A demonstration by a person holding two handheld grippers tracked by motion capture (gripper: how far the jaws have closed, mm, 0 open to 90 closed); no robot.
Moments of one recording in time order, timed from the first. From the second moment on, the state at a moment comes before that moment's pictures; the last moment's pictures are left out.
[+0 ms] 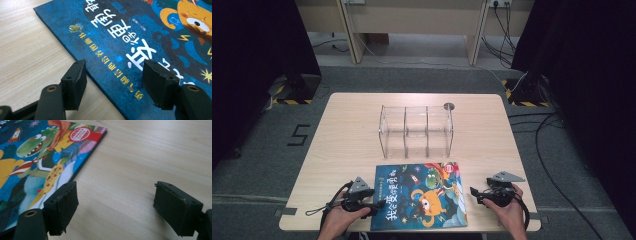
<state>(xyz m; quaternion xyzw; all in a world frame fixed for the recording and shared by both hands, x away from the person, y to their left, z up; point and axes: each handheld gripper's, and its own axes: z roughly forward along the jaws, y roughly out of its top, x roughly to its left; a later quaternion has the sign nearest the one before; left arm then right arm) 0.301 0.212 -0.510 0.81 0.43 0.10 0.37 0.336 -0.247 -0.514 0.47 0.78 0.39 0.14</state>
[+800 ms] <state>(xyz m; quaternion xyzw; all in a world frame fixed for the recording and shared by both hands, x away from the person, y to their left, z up) 0.292 0.183 -0.511 0.82 0.41 0.06 0.40 0.336 -0.223 -0.515 0.47 0.76 0.44 0.06</state>
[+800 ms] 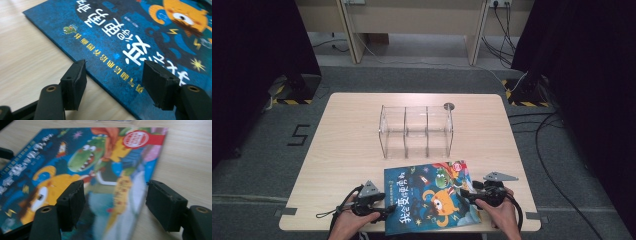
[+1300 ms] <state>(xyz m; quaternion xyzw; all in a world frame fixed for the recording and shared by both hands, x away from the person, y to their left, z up) 0.291 0.181 -0.512 0.82 0.40 0.07 0.40 0.333 -0.234 -0.522 0.55 0.67 0.50 -0.01</state>
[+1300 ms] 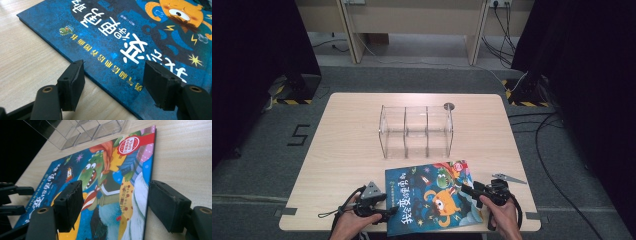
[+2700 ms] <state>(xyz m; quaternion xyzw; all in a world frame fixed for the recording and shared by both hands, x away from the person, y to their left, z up) 0.300 0.194 -0.518 0.79 0.42 0.03 0.44 0.316 -0.241 -0.508 0.39 0.73 0.57 -0.01</state>
